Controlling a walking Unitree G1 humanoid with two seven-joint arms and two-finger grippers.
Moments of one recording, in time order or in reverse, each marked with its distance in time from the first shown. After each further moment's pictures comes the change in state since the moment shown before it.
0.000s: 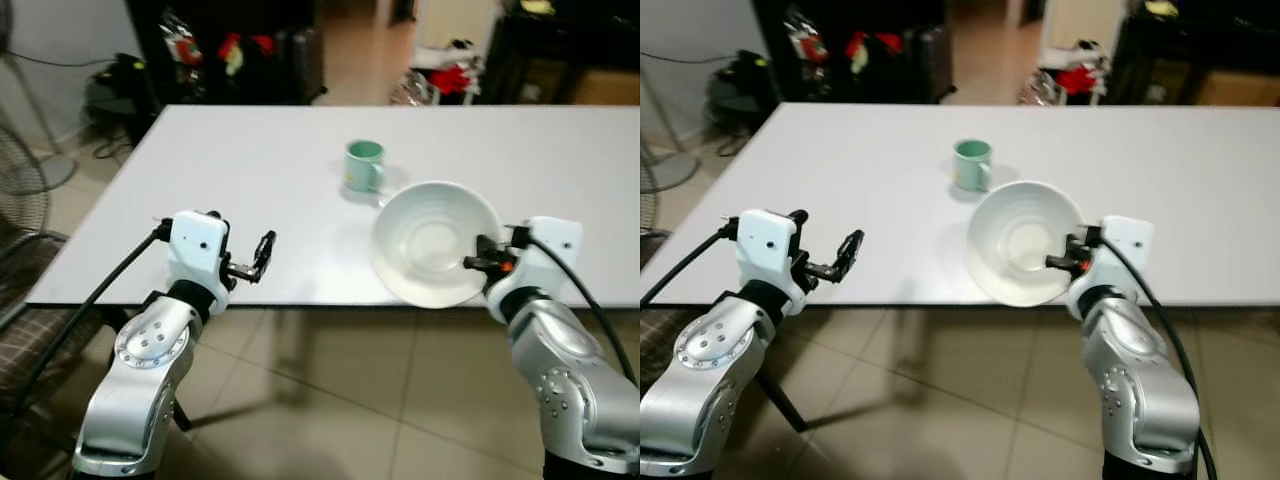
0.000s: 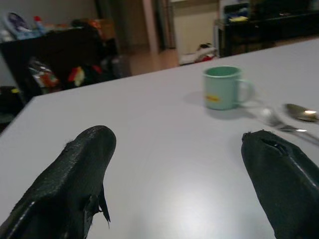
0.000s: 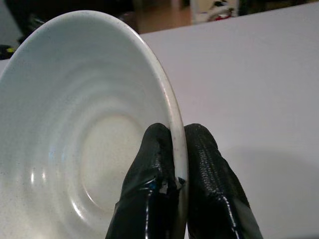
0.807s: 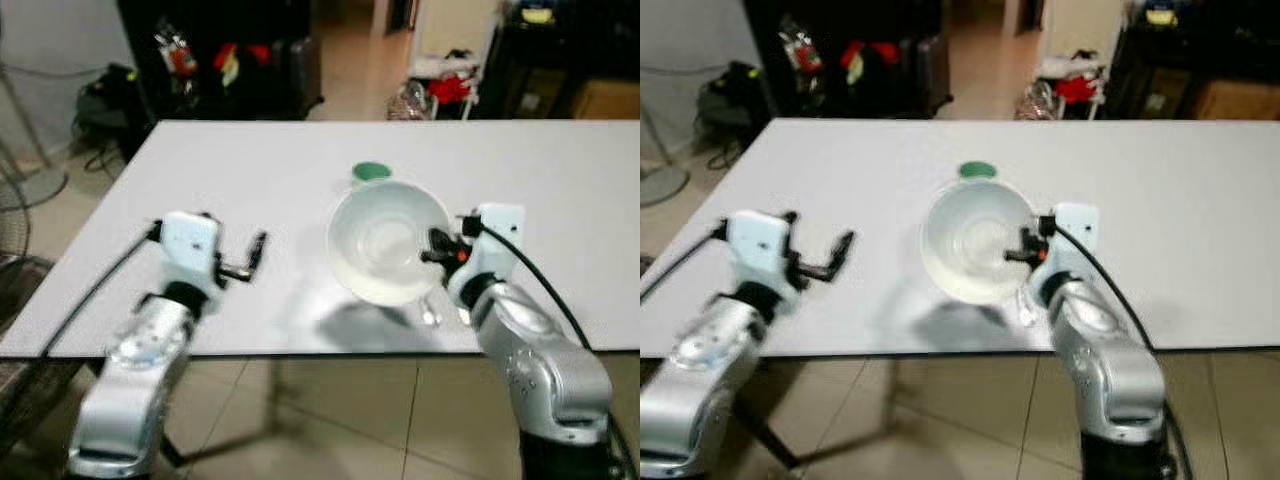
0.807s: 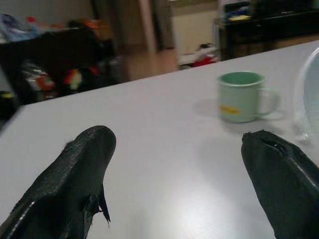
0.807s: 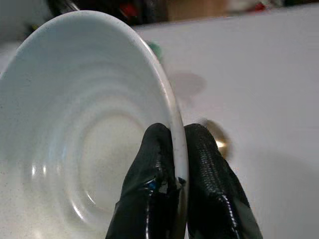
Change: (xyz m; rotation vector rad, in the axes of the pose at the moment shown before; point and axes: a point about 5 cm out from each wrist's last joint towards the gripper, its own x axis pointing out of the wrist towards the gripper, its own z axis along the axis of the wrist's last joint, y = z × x) left arm 0.000 -0.004 -0.001 -0.005 0.006 -0.019; right arm 0.017 0.024 -0.007 -0.057 0.094 0.122
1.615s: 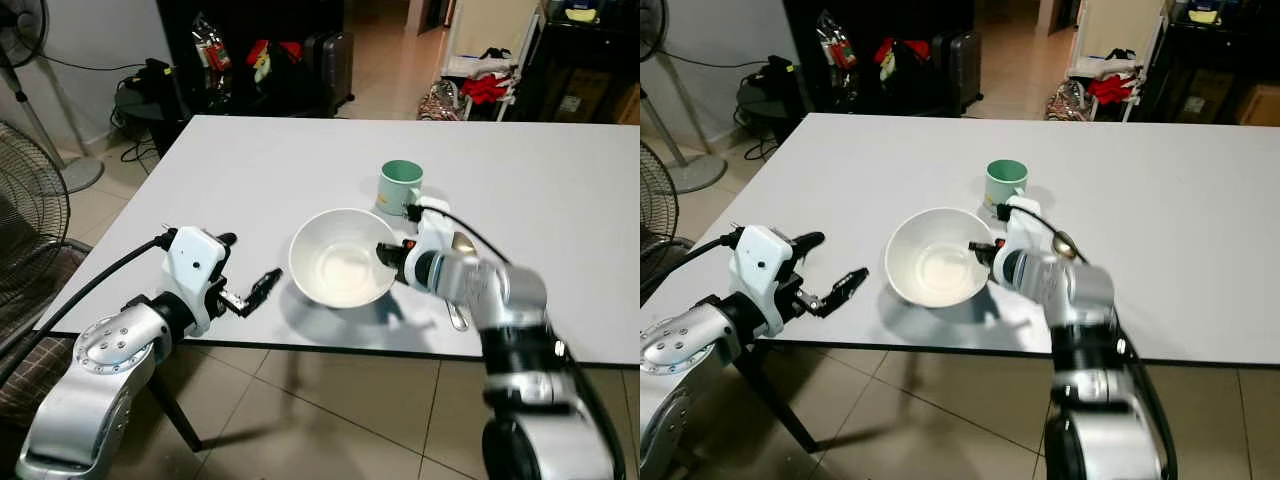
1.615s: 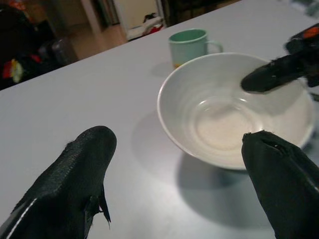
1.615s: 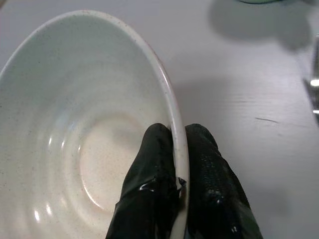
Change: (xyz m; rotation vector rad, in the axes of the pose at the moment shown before) left arm -0.019 0.011 -0.002 0.077 0.093 -0.320; right arm 0.070 0.026 -0.008 0.161 0.409 0.186
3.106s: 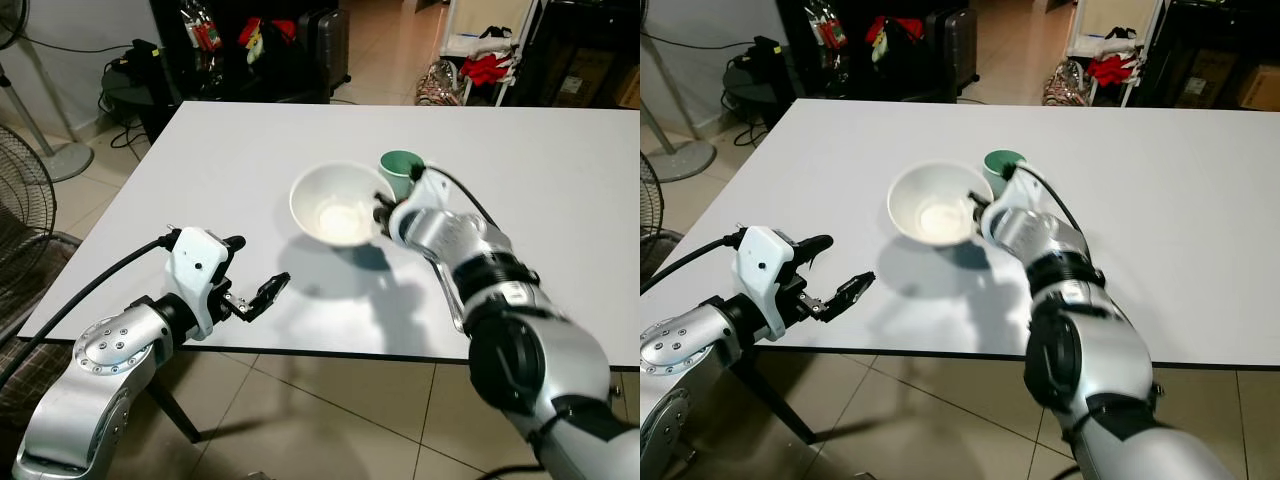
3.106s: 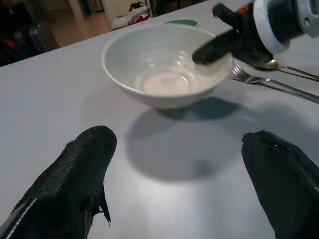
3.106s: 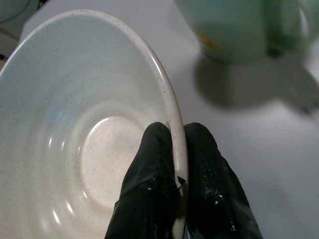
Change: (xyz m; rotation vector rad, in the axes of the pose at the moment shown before) left arm -0.001 -0.004 0.003 -0.029 -0.001 -0.033; right arm 0.033 0.020 0.049 0.292 -0.143 -0.069
